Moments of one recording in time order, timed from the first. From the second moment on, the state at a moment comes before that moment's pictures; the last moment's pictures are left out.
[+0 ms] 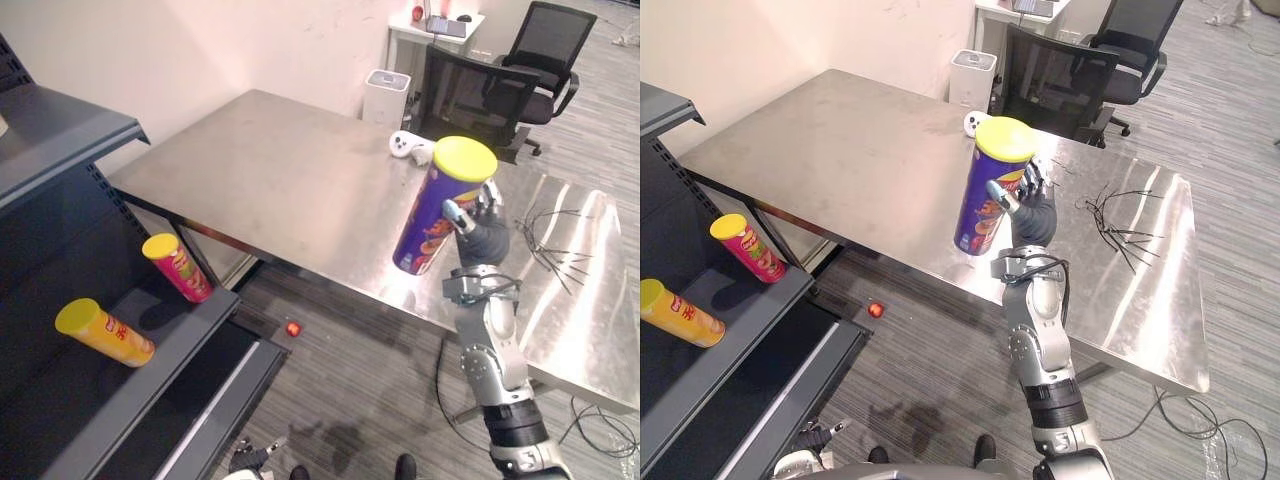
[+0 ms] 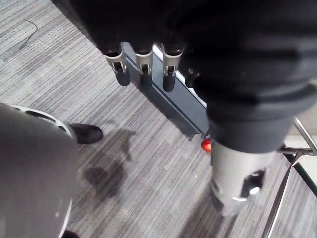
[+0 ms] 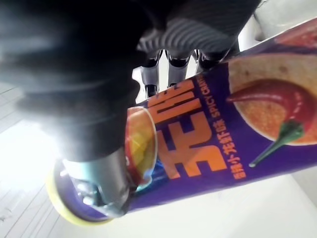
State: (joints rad) left arm 0.07 0.08 0.21 1.06 -0.07 -0.06 0.15; right arm -0.26 -0.06 0.14 -0.11 0.55 -0.22 -0.14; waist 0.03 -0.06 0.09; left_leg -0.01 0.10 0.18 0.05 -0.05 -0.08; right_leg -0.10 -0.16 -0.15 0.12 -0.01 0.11
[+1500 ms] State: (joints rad) left arm 0.18 0.06 0.32 1.05 -0.16 -0.04 0.11; right arm -0.18 -0.03 -0.01 -0.16 0.59 -0.23 -0.16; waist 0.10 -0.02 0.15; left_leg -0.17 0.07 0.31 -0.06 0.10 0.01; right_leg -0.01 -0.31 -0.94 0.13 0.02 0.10
